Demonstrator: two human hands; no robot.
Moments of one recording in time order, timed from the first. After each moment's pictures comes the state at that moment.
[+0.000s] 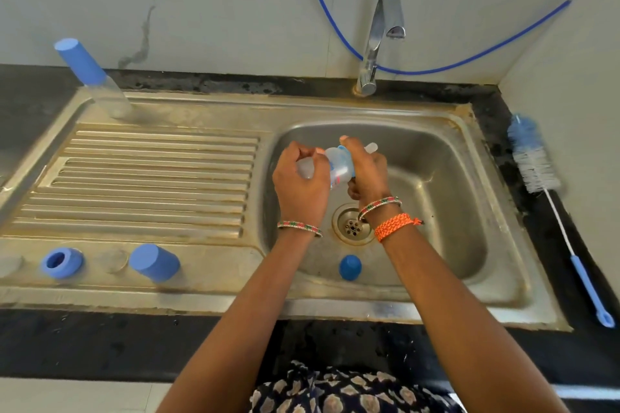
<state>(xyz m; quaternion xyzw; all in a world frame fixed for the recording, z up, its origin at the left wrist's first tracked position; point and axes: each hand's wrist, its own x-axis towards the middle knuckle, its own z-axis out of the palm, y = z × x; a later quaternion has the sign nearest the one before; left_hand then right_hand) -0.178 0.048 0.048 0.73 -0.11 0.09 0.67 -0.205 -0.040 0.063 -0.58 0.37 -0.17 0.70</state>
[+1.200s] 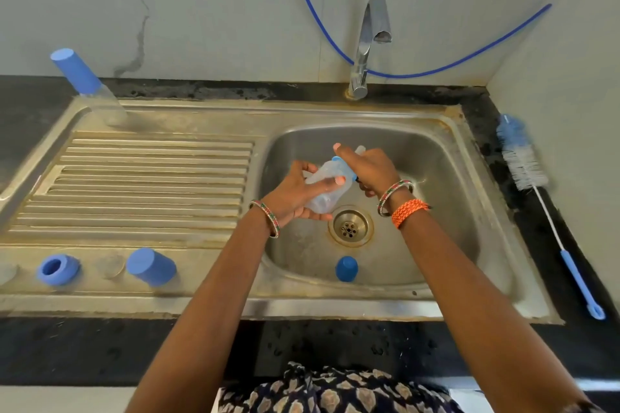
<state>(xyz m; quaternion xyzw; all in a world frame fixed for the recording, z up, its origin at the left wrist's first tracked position) -0.157 0.069 0.053 0.65 -0.12 -0.45 0.60 -0.207 -0.078 0.056 -0.78 0.35 -0.05 0.51</state>
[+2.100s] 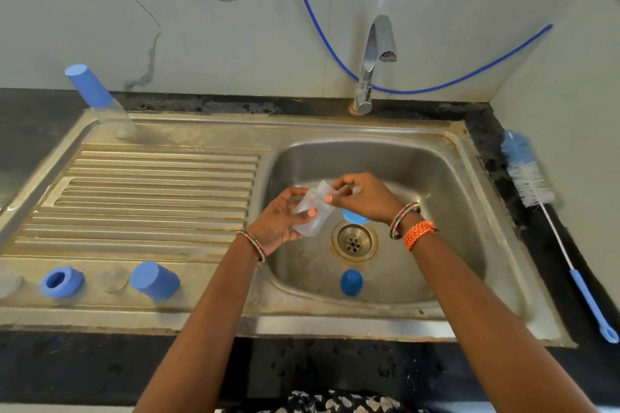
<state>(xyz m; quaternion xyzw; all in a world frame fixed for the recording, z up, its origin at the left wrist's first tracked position) -0.137 0.100 0.003 0.58 -0.10 -0.44 0.68 -0.213 -0.080 0.041 -0.86 0.15 0.01 0.49</state>
